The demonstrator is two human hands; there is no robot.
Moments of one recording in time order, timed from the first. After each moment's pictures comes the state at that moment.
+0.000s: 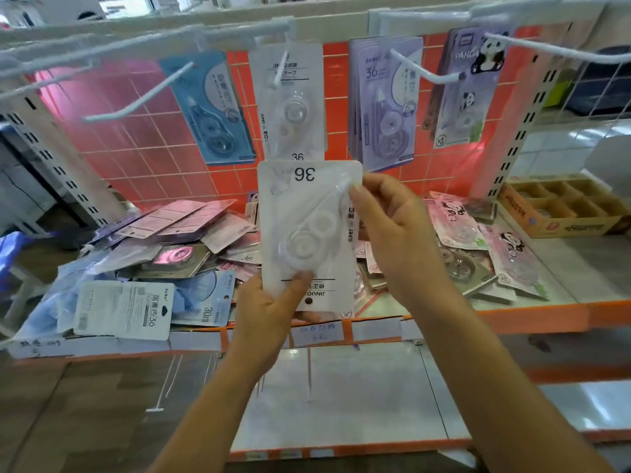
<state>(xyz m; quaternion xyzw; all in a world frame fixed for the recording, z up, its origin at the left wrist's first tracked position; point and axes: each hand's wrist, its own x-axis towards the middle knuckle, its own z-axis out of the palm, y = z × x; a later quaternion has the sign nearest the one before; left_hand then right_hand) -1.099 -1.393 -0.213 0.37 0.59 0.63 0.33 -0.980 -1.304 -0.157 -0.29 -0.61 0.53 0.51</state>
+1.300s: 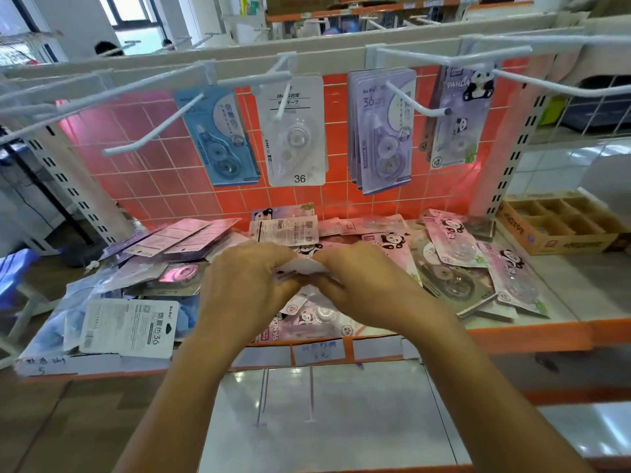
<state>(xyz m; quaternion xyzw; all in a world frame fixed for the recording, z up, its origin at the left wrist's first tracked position) -1.136 -1.382 -0.162 0.65 0.69 0.31 -0.07 -0.986 -1.308 -0.150 -0.28 -0.94 0.16 0.13</state>
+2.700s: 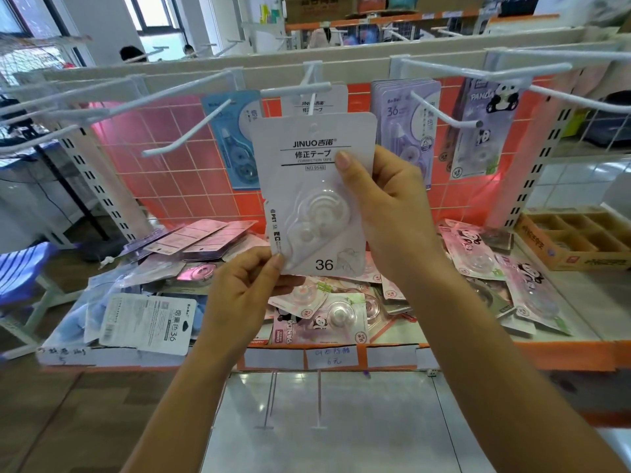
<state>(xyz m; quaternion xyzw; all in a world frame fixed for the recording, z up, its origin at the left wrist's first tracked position) -1.140 -1.398 -0.172 0.47 0.59 0.62 0.23 -1.012 -1.298 -0.108 -0.19 -0.62 0.55 0.53</state>
